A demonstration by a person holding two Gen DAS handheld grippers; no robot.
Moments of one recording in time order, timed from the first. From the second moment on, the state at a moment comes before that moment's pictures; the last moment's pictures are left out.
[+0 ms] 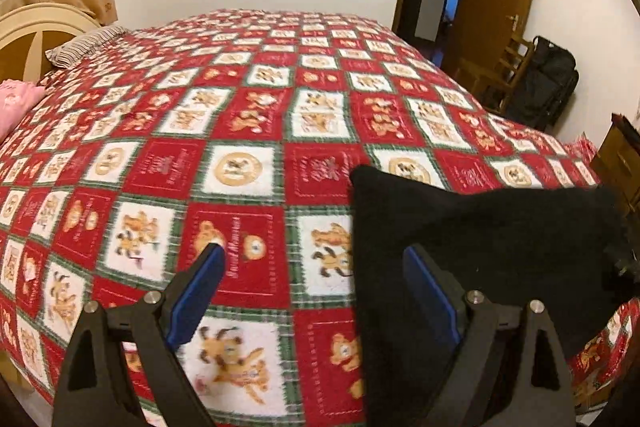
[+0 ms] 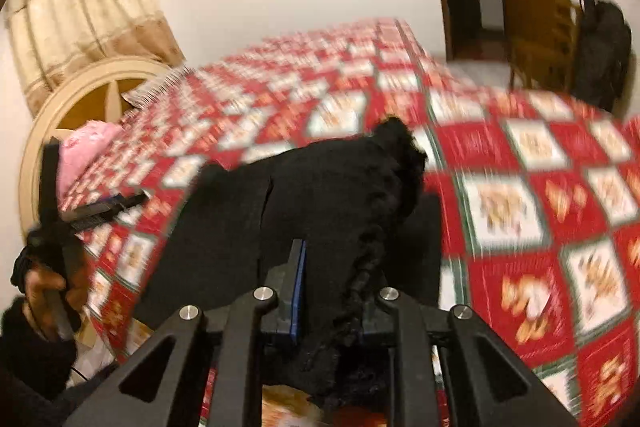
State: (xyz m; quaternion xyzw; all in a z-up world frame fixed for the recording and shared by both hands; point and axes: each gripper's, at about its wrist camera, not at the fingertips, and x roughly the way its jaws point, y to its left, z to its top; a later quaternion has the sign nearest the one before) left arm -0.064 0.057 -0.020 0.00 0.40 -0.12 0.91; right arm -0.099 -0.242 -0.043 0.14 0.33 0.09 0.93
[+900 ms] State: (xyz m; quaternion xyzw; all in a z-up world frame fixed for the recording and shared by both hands) left arm -0.065 -0.020 -0.028 0.09 0.39 -0.11 0.91; right arm -0.067 -0.233 -0.007 0.03 0.27 0.04 0.96
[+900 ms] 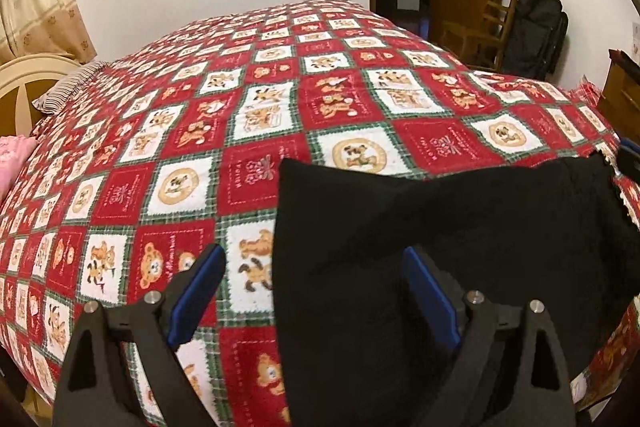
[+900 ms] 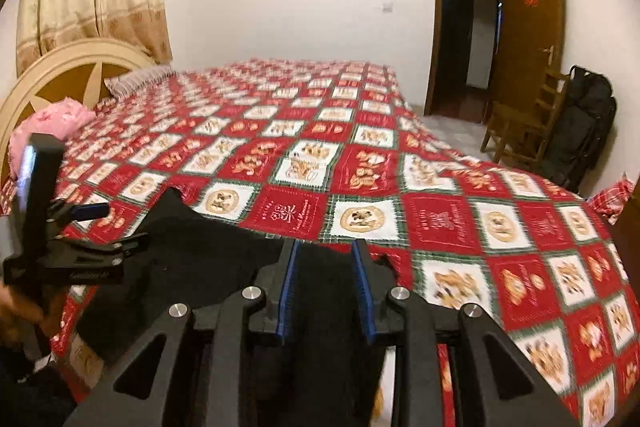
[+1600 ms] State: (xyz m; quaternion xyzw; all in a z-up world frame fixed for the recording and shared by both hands) left arm -0.038 -0.036 -0.055 0.10 0.45 -0.09 0.89; right arm -0.092 -0.232 -0.025 0.04 0.28 0.04 0.96
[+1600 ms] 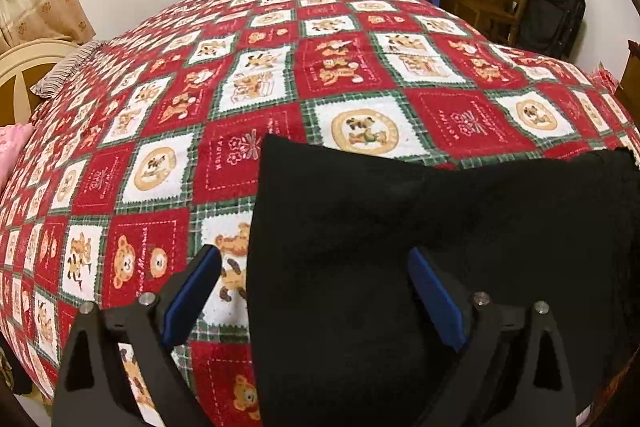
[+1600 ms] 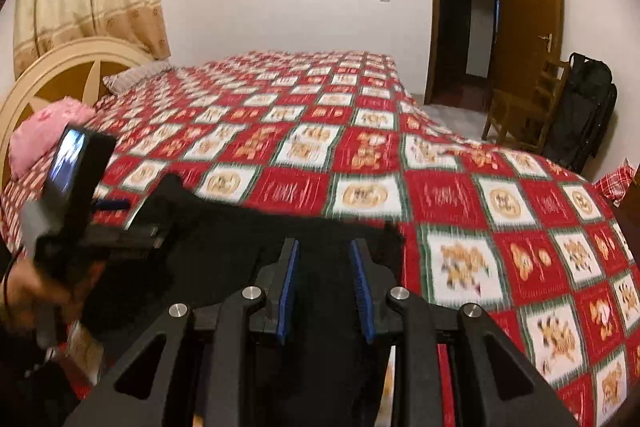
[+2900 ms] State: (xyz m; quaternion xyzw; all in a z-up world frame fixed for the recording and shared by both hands) left arm -0.104 0.035 -0.075 -0.01 0.50 -0.09 0.86; right arm 0.082 -0.057 -0.062 0.03 0.43 0.23 0.87
